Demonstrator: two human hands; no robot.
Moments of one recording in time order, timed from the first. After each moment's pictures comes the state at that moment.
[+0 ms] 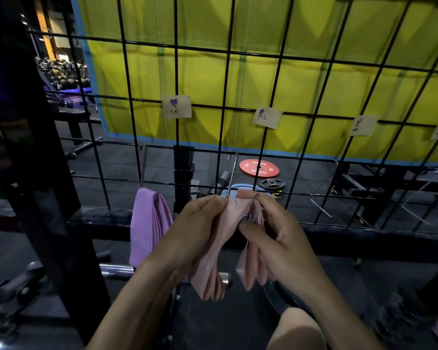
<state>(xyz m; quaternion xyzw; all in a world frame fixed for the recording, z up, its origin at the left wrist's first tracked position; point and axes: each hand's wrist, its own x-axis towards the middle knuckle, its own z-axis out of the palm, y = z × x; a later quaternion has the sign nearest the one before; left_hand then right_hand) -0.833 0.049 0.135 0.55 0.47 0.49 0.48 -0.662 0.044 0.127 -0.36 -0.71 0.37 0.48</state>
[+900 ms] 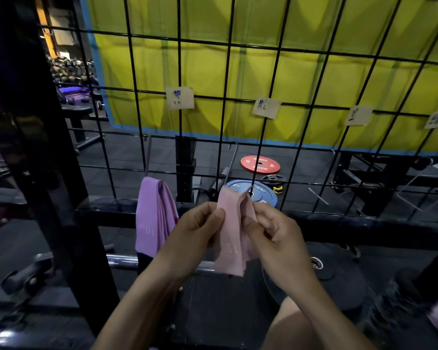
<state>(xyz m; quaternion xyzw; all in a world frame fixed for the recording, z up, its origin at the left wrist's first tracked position) -0.841 0.031 0.097 0.57 0.41 0.51 0.49 -0.665 0.036 0.096 -0.41 -0.67 0.35 0.51</state>
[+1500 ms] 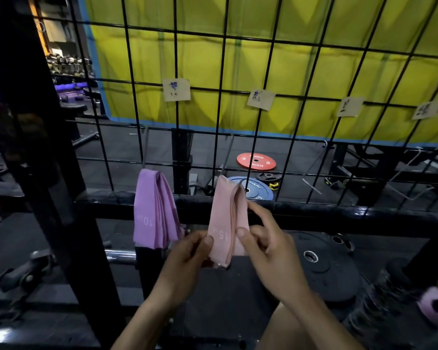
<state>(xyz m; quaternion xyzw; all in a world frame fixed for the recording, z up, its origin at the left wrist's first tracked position) -0.840 0.012 0.034 0.56 0.47 0.52 0.43 -0.657 0.026 0.058 -0.43 -0.74 0.22 0.47</state>
